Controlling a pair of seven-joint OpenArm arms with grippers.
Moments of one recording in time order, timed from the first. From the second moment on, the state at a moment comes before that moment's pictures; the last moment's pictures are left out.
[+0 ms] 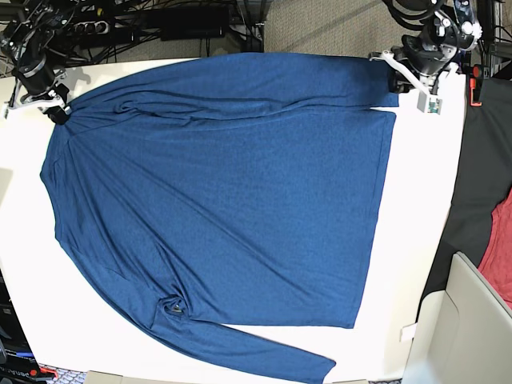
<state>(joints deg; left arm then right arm) 33.5 -11.1 -25.1 116.4 -26.3 -18.6 56.0 -13.8 7.8 50.5 89.8 41.2 19.8 -55.6</state>
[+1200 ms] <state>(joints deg) 33.0 -11.5 -28.6 109.8 -34.3 -18.4 59.7 -11.7 7.3 50.4 89.4 42.7 19.0 -57.1</state>
